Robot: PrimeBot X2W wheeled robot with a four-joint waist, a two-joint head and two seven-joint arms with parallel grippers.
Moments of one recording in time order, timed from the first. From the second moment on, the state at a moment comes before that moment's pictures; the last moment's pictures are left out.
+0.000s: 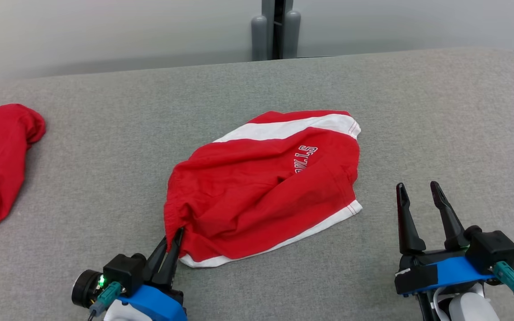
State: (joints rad) left arm -0.22 0.14 -0.32 0.44 -0.23 -0.11 -0.26; right arm -0.15 -0.05 0.01 0.21 0.15 0.13 -0.26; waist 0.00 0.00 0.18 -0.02
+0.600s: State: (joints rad) left arm -0.28 0.11 -0.22 0.56 -0.20 -0.09 -0.26; right arm -0.15 -0.05 0.00 0.23 0.14 0.13 -0.26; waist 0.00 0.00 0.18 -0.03
